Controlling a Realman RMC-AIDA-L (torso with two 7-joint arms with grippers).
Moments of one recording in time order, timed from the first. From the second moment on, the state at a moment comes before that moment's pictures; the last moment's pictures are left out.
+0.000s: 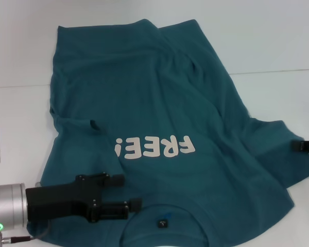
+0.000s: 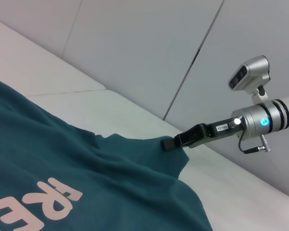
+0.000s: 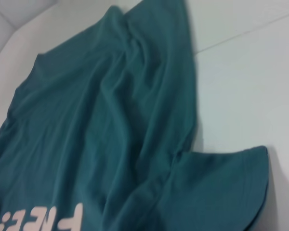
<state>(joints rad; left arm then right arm) -0.47 -2.16 0.78 0.72 2.01 1.59 -1.56 0.46 1.98 -0.51 -0.67 -2.21 -1.22 2.08</state>
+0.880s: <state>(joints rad) -0.47 -2.16 0.77 0.70 2.01 1.56 -1.56 0.46 1.93 -0.50 -0.72 -2.20 -1.20 2.05</state>
